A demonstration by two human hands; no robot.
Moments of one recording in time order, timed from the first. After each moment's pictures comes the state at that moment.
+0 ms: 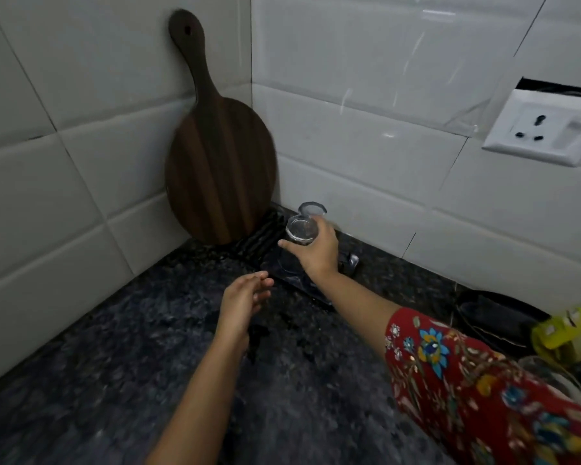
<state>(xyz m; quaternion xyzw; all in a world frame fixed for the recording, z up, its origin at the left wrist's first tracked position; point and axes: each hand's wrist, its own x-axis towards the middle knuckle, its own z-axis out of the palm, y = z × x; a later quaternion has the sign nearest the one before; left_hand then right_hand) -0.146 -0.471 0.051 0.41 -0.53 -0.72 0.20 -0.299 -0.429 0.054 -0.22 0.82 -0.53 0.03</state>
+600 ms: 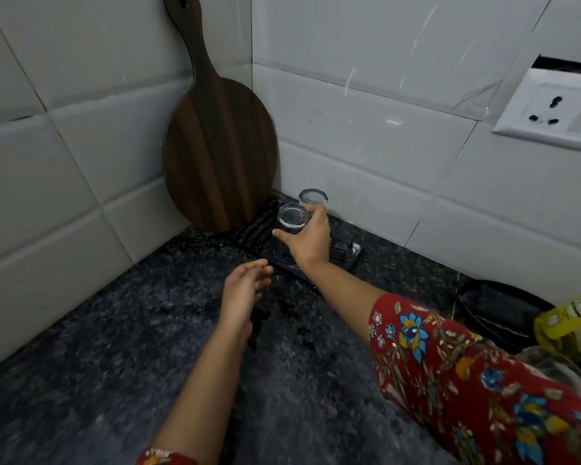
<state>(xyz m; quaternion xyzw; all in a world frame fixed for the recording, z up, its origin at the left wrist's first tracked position) -0.152 -0.472 0.046 0.42 -0.53 -0.71 0.20 -0.295 -0.448 0.043 -0.21 0.84 -0.50 -0.01</state>
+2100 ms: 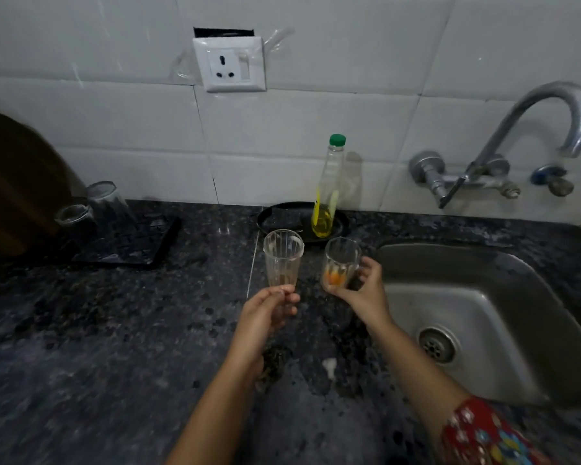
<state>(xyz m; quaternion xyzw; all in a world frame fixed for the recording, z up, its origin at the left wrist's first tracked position) -0.132 -0.139 0.077 0.22 -0.62 -0.75 -0.05 -0.233 0.040 0.006 0.08 0.83 -0.56 0.01</state>
